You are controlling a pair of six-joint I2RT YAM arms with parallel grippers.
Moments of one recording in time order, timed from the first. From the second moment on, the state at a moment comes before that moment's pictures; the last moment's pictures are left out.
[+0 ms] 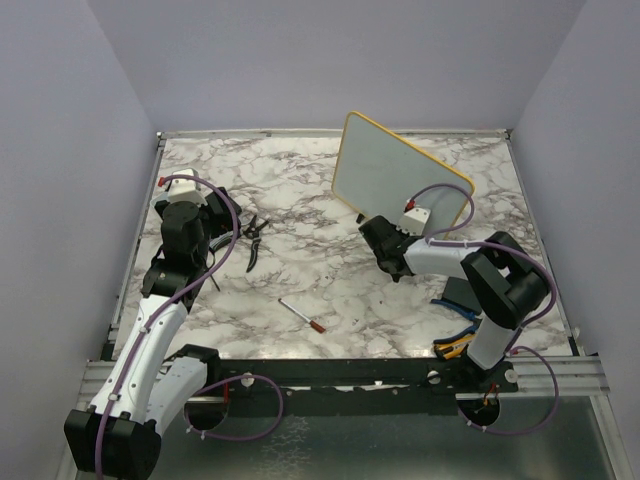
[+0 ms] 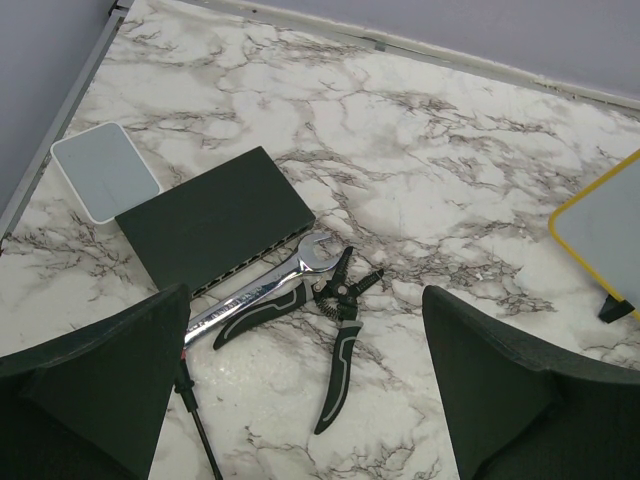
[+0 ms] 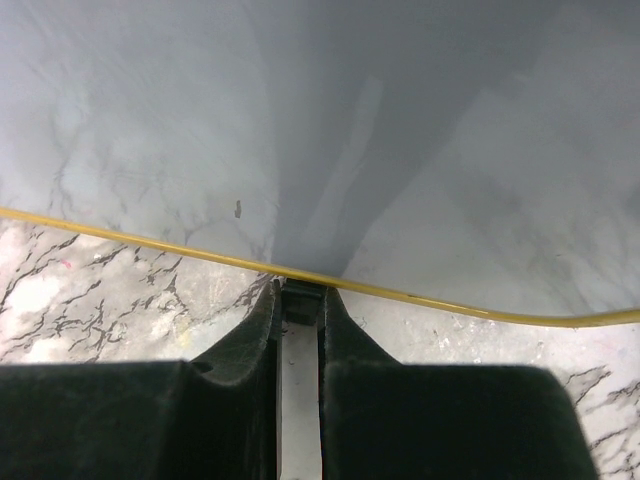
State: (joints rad) left arm -0.19 0.83 0.74 -0.18 -0.25 -0.26; right arm 0.67 1.75 0.86 -0.17 0.87 0.92
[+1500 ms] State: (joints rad) left arm -0.19 0.85 0.74 -0.18 -0.20 -0.26; right arm 0.72 1.57 0.48 0.48 0.41 0.27
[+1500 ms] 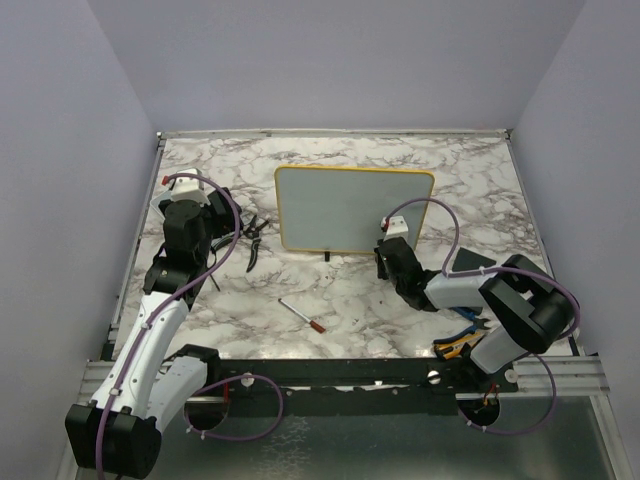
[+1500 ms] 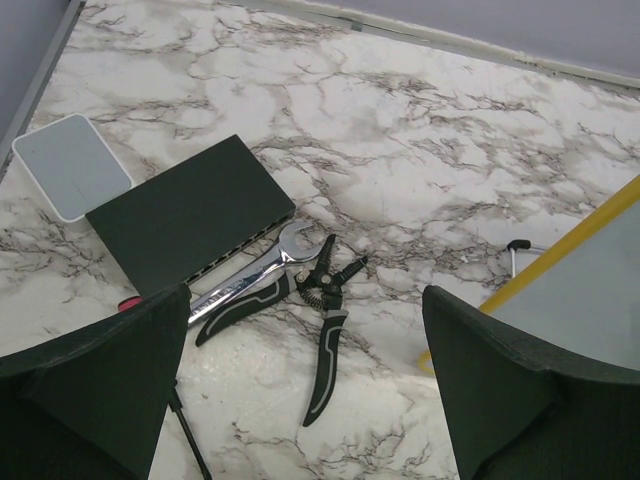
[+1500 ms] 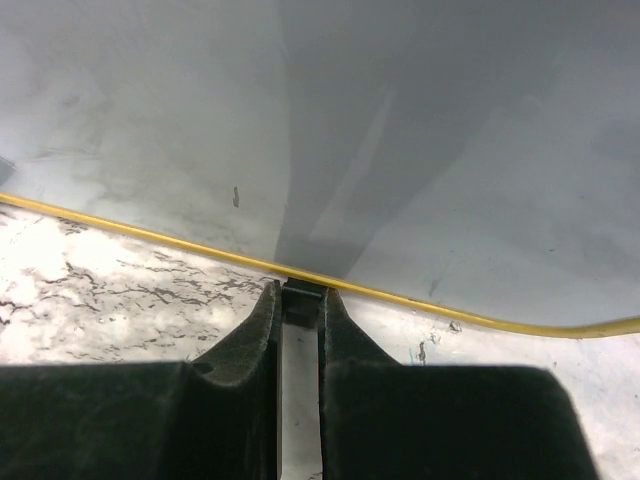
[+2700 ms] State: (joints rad) left arm -0.23 0.96 0.65 0.07 0.42 -0.26; right arm 0.74 1.01 0.66 0.01 0.22 0.29
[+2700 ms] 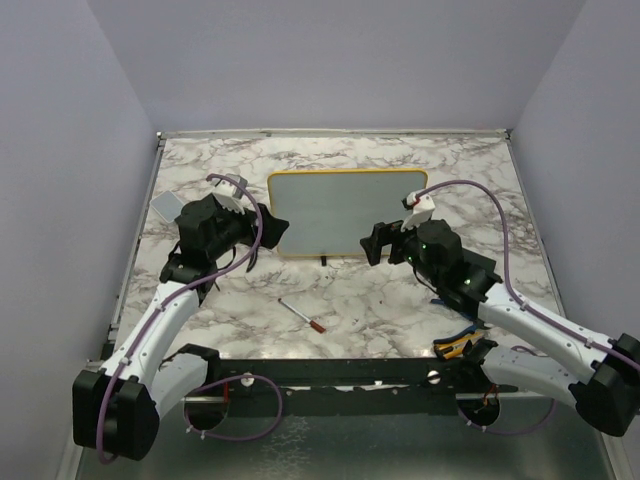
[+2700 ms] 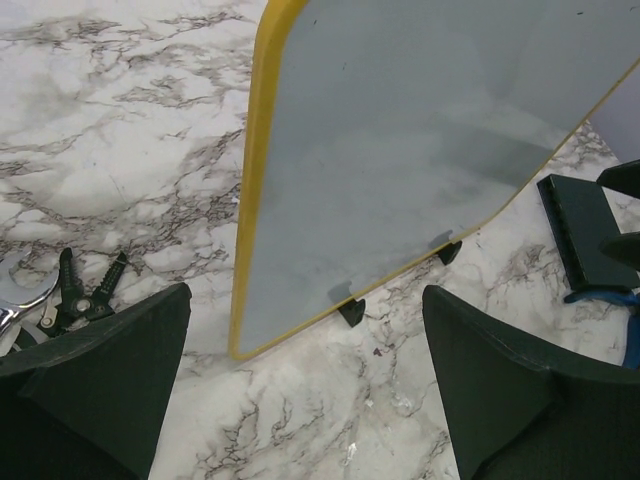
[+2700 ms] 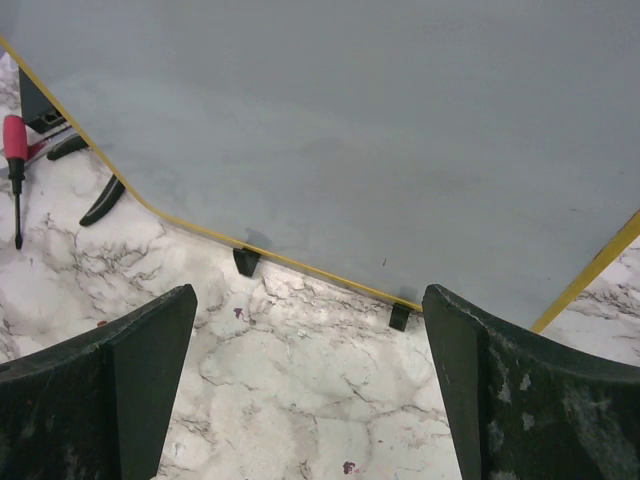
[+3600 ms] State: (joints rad) left arm -0.42 1.16 0.71 0.10 0.30 -0.17; right arm 0.74 0.90 0.65 -0.06 0.25 0.28
